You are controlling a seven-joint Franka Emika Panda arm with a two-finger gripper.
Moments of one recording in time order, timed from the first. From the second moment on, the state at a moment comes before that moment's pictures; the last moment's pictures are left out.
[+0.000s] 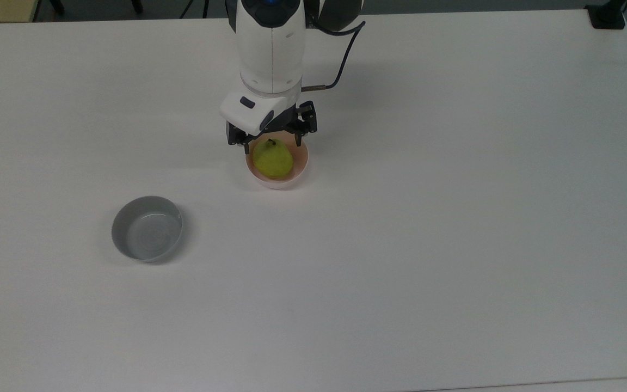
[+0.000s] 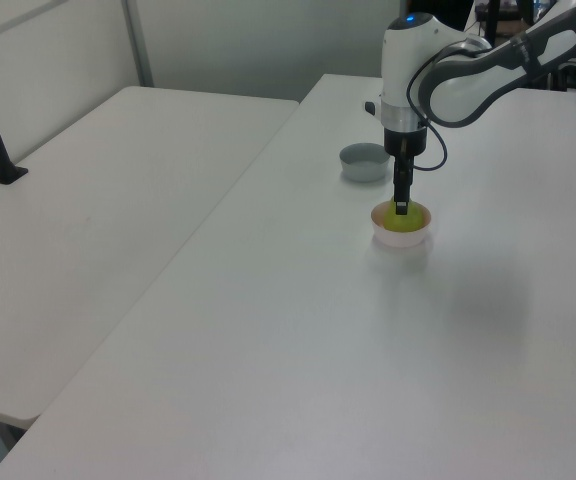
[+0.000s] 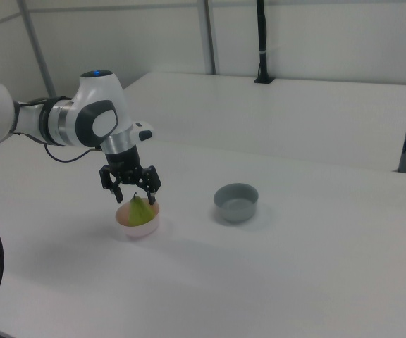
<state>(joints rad) 0.29 0.25 -0.21 -1.90 -0.01 2.14 -0.15</state>
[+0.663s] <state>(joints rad) 0.19 0.11 -0.20 -1.71 -0.01 1.74 -0.11</state>
